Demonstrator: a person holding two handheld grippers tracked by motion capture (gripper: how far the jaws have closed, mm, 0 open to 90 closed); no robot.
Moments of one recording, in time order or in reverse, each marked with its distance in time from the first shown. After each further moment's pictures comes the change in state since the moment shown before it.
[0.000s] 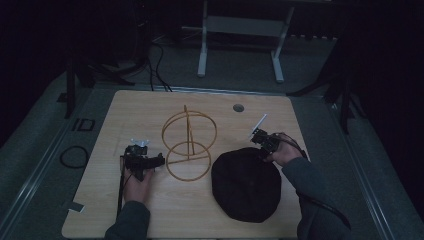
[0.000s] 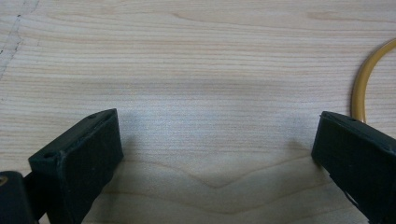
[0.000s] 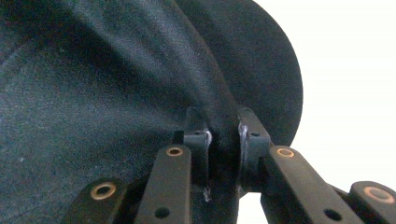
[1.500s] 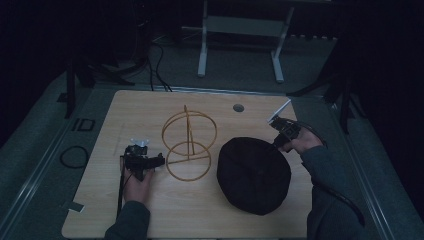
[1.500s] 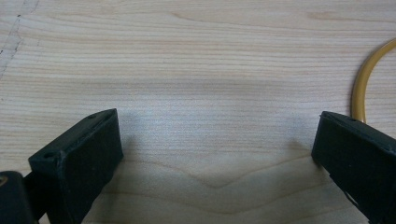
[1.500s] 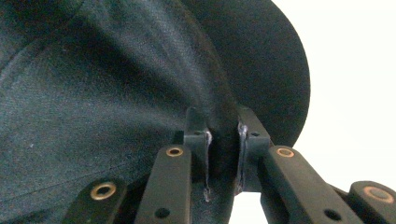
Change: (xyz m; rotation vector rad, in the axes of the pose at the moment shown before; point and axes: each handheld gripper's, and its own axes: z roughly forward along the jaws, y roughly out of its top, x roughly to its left) left arm 0.000 0.000 0.000 0.002 0.000 0.002; right arm -0.042 -0.020 -0.053 -0.033 0.197 0.154
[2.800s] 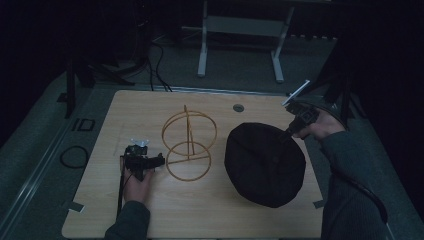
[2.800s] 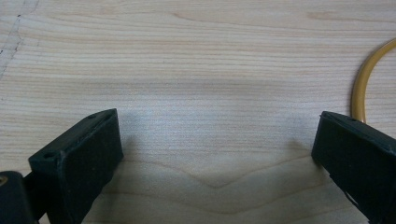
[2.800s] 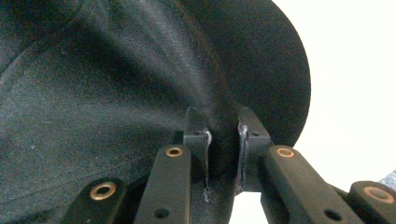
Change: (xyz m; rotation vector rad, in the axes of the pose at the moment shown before) left arm 0.000 0.000 0.000 0.000 0.001 -0.002; right arm 0.003 -0.005 -0.075 -0.035 0.043 -0.004
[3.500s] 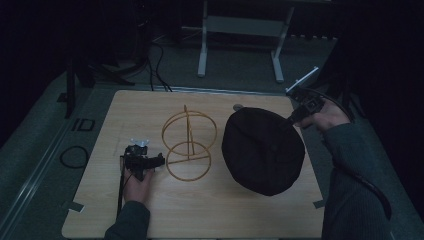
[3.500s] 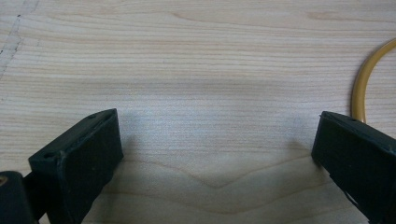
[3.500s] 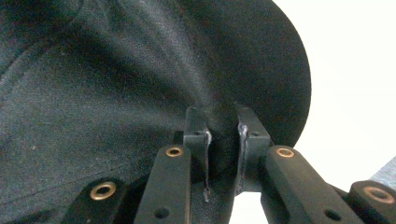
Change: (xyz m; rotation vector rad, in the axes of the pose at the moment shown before) left arm 0.000 0.000 0.000 0.002 0.000 0.001; right arm 0.008 0.009 -0.034 -0.106 -0.017 0.020
